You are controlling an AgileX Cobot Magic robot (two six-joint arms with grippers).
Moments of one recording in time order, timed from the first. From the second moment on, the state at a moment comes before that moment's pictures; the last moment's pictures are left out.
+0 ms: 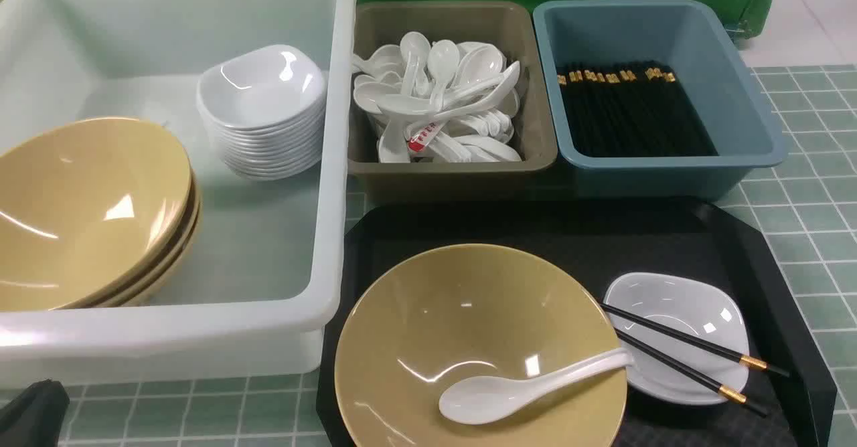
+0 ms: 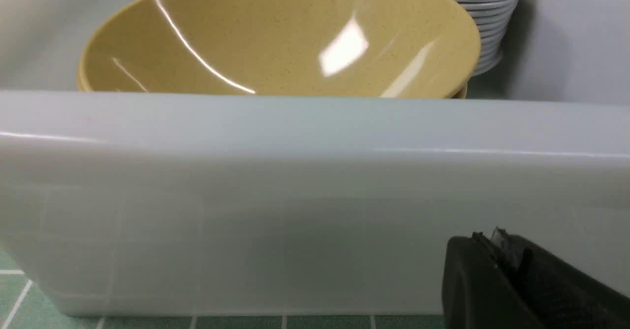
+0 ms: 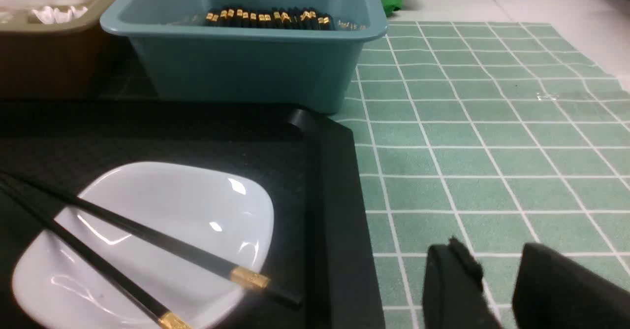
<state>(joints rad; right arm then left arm) -0.05 -0.01 0.03 -0.04 0.31 0.03 0.03 -0.01 0.03 -0.05 0.31 0.00</state>
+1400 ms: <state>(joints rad) -0.05 -0.01 0.03 -0.04 0.31 0.03 0.03 -0.01 0.03 -0.03 0.31 0.00</state>
